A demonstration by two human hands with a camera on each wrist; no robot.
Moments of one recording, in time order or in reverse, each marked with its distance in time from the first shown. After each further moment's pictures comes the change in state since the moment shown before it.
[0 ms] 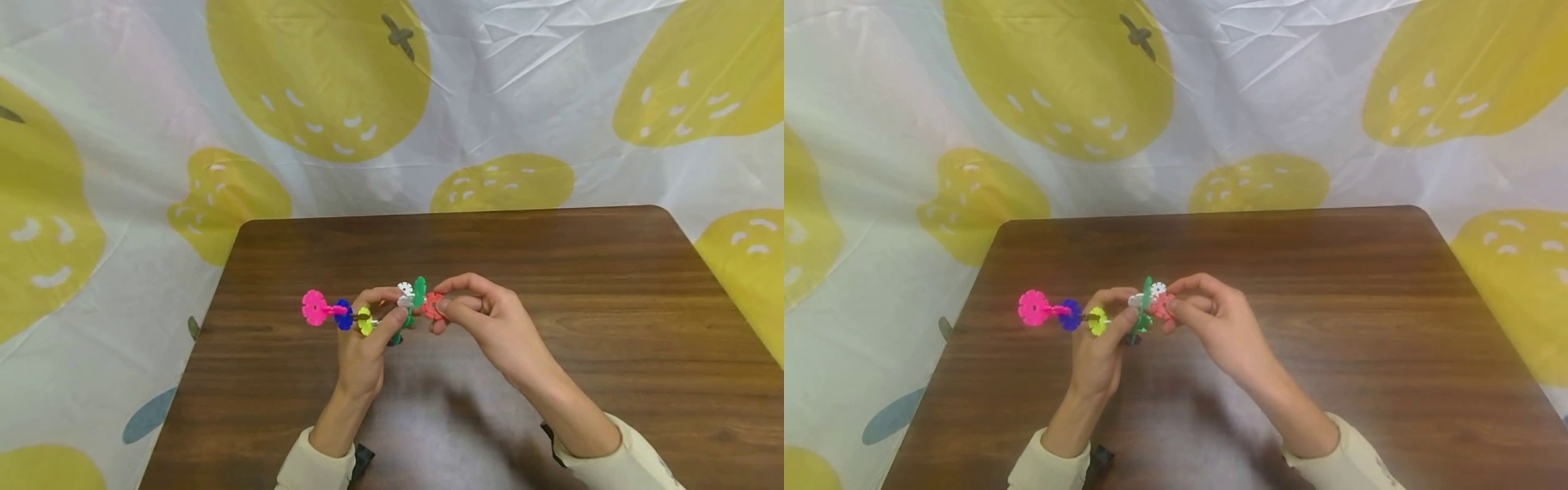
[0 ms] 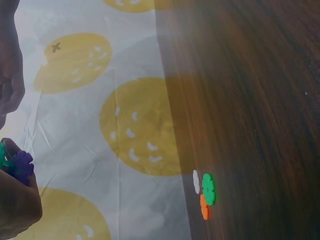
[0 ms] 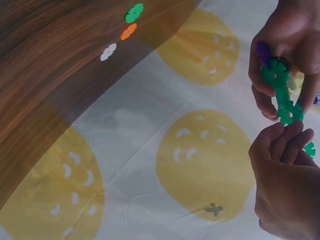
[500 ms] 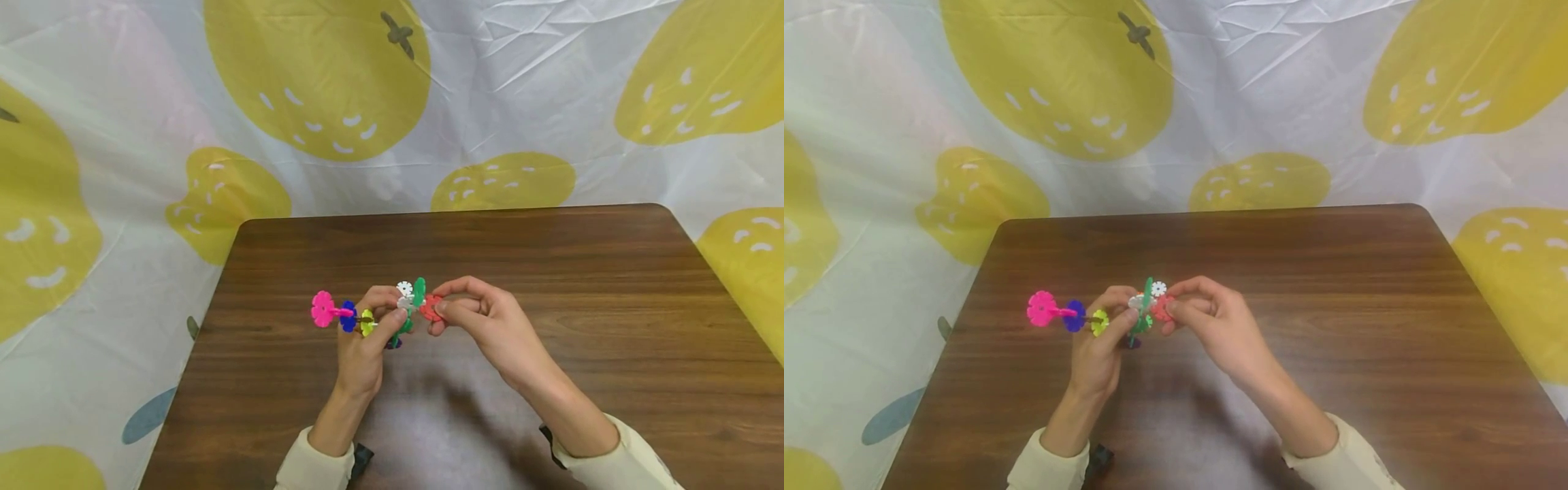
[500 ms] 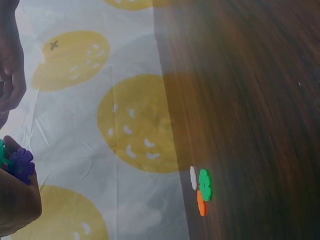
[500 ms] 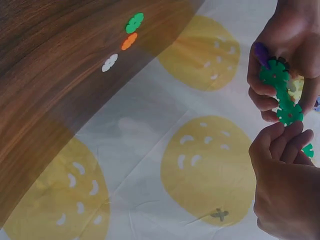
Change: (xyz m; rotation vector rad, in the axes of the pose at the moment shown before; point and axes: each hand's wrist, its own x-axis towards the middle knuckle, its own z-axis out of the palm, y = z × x) left_hand 0.002 -0.002 -0.002 -0.005 -0.016 0.012; right_hand 0.005 0.007 0.002 0.066 -0.016 0.034
